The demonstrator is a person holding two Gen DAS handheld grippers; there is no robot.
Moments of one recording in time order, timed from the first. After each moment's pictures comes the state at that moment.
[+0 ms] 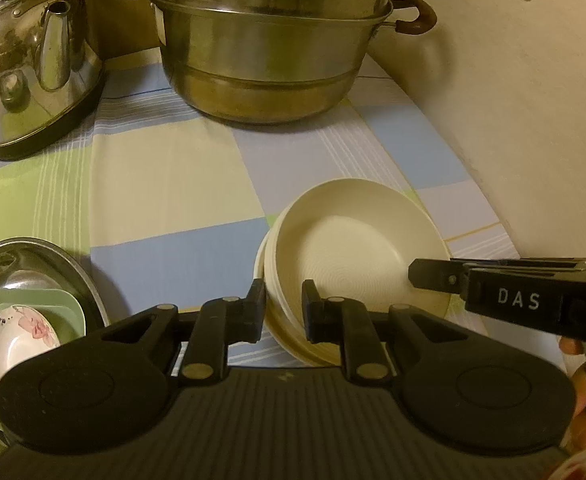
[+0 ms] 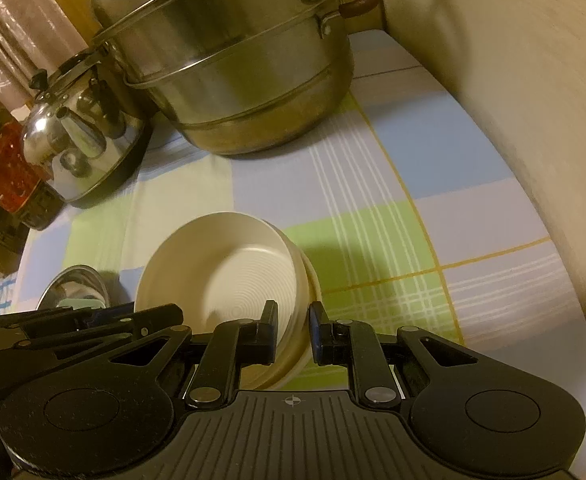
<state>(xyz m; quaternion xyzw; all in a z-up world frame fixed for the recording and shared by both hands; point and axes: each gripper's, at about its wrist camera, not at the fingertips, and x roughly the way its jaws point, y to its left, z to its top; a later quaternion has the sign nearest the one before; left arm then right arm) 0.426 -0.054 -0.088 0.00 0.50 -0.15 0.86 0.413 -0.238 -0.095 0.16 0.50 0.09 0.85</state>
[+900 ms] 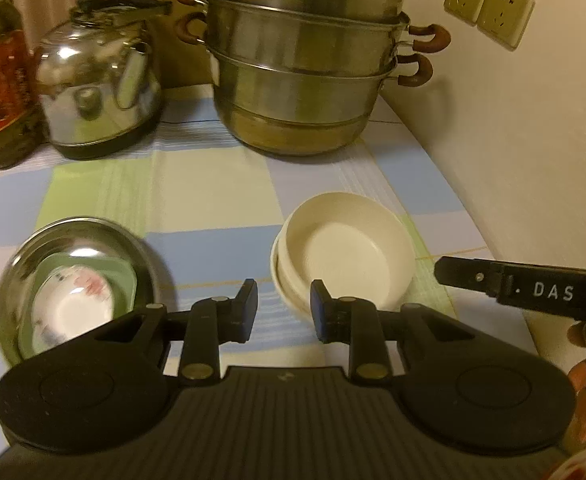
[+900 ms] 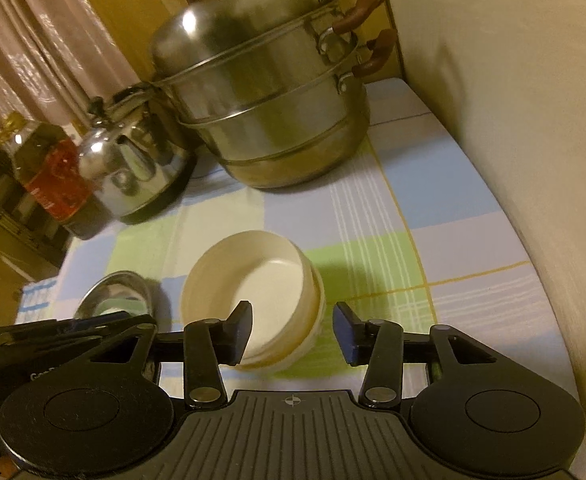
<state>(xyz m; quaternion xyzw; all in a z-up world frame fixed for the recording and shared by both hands) 0.346 -0.040 -0.032 -0.02 0.44 -0.08 0.89 0.361 -0.267 -0.055 0.16 0.44 0.15 0.87</state>
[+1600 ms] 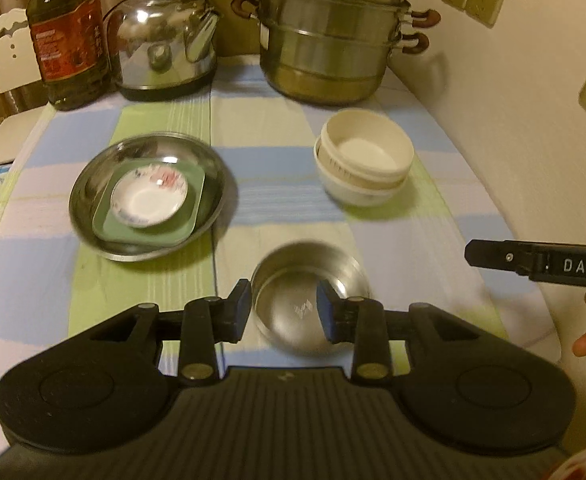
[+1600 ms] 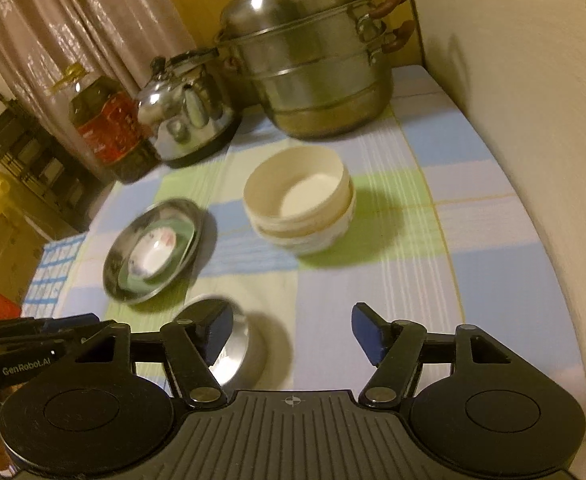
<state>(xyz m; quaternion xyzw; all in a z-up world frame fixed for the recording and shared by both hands) 0.199 0.013 -0.024 -0.02 0.46 -0.06 0.89 0.232 -0.250 -0.043 0.13 0.44 0.18 0.87</state>
